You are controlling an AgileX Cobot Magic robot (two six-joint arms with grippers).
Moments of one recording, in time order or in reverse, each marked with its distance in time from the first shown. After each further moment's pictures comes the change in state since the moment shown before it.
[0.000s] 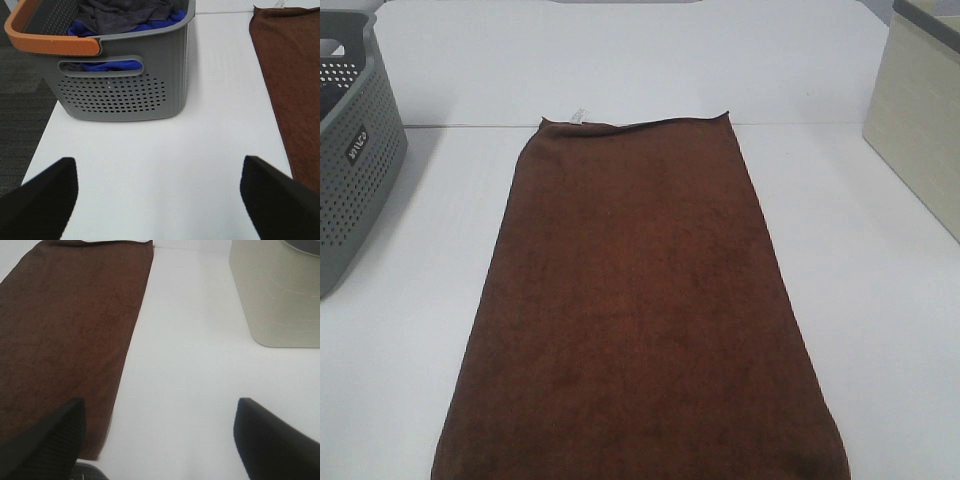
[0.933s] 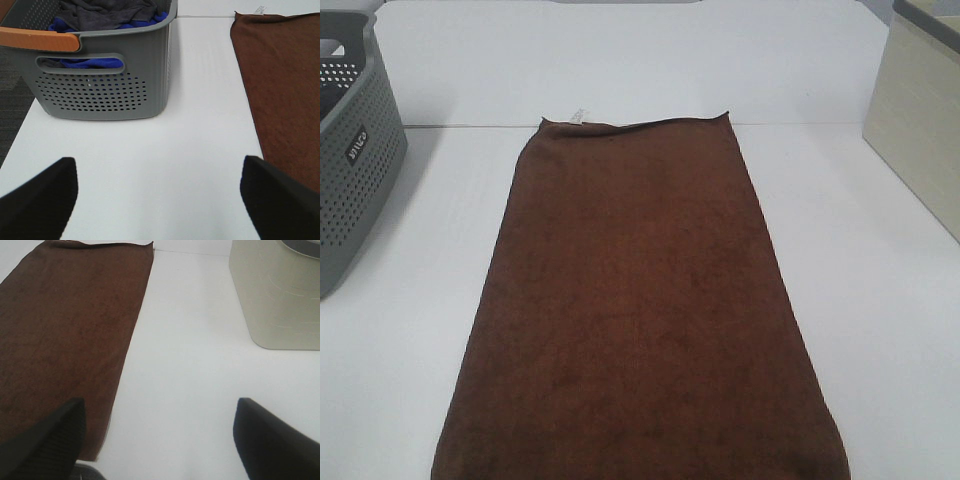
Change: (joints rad) left arm 0.000 -0.015 0.009 -0.061 0.004 -0.019; right arm 0.000 -0.009 0.011 0.000 -0.006 -0.006
